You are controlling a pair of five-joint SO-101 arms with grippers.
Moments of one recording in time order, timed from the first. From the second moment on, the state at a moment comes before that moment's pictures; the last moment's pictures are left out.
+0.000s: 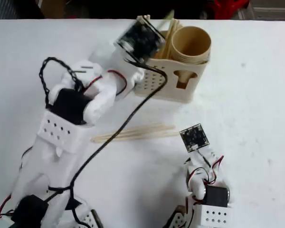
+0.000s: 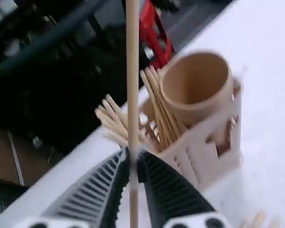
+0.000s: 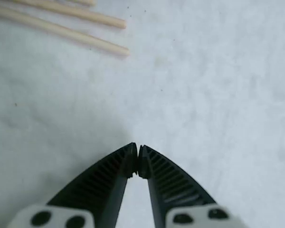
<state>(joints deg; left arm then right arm) 21.8 -21.5 -2.5 61.8 -21.9 2.5 -102.9 96.4 70.2 30.2</state>
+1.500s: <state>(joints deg) 21.2 1.8 -39.7 85.4 -4.8 2.5 -102.9 96.4 70.2 30.2</state>
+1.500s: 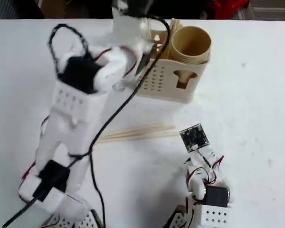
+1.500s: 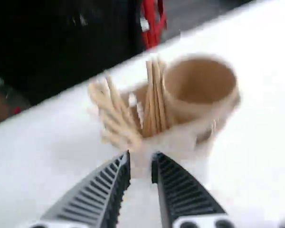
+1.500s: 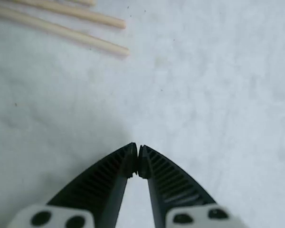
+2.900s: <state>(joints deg) 23.0 20.4 11.2 62.4 -40.7 2.5 -102.9 96.4 70.2 30.2</state>
